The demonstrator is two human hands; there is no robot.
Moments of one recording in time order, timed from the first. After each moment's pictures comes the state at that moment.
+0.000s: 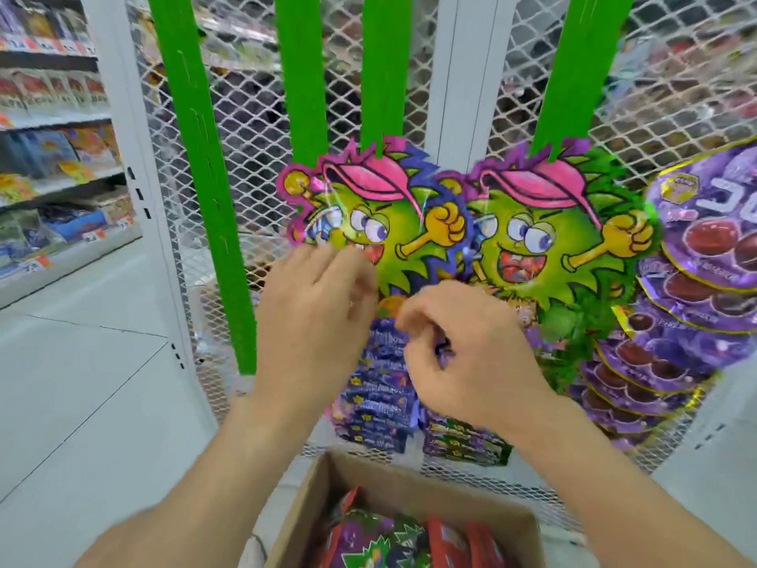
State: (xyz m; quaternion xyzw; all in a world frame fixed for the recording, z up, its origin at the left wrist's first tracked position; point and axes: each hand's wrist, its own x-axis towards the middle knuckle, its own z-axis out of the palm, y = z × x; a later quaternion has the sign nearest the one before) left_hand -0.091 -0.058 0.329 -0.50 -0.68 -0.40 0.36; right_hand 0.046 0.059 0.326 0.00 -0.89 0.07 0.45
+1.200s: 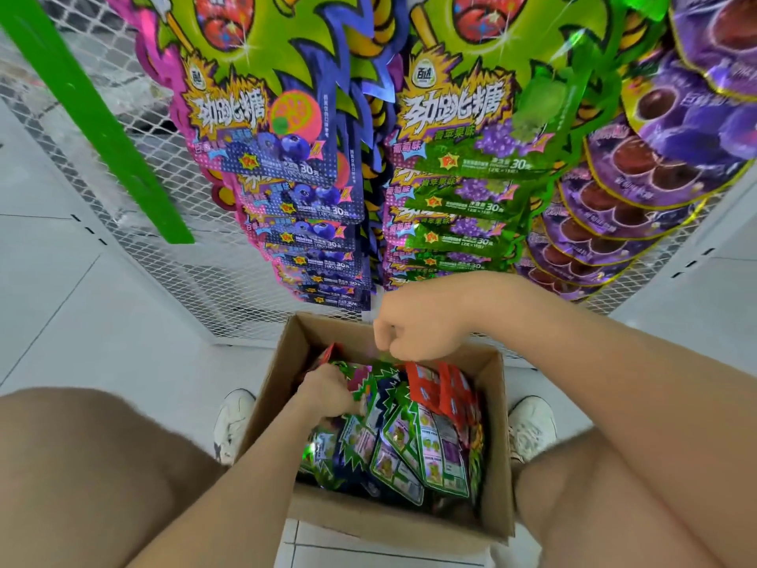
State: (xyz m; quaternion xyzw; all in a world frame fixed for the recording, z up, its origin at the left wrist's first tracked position) left_hand -0.047 -0.046 0.013 -0.22 -0.85 -0.09 -0.47; right_hand 0.060 0.100 0.204 -0.10 -0.91 0.22 -0.33
